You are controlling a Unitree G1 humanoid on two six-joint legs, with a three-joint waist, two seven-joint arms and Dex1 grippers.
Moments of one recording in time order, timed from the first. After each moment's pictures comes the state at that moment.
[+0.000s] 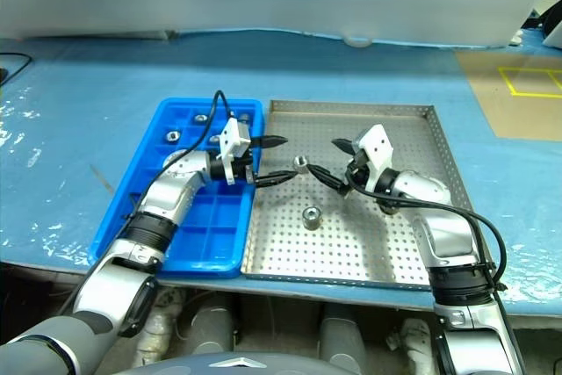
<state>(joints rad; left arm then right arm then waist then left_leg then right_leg) -0.67 0.22 -0.13 0.50 -0.23 -0.02 -1.13 -0.32 -0.49 0.00 -0.11 0.33 0.41 0.78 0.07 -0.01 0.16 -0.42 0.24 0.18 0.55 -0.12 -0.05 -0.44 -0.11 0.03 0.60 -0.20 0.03</state>
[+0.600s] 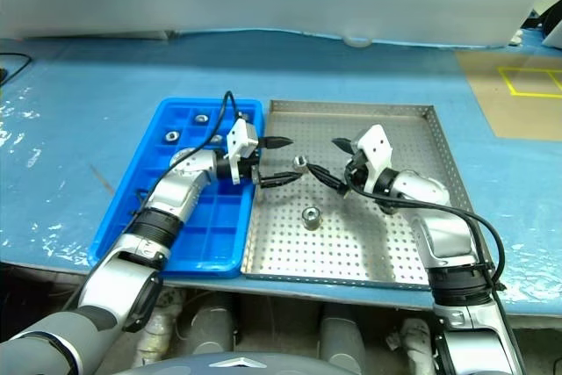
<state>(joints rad) -0.70 0.20 -0.15 0.55 -0.20 -0.05 -1.13 -0.31 -0.49 0.01 -0.11 0.32 0.40 0.76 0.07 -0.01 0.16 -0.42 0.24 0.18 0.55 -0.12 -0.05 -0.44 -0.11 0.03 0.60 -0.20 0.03</state>
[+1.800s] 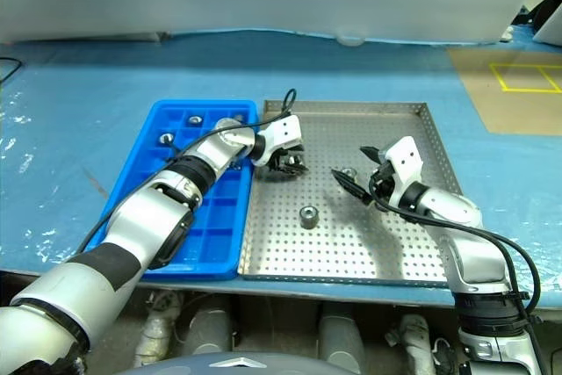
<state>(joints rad) -1.18 0.08 -0.30 1.25 0.17 -0.10 -1.02 -0.16 -0.56 -0.10 -0.24 0.36 0.42 0.70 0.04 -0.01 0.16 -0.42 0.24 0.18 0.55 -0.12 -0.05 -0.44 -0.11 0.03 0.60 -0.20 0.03</state>
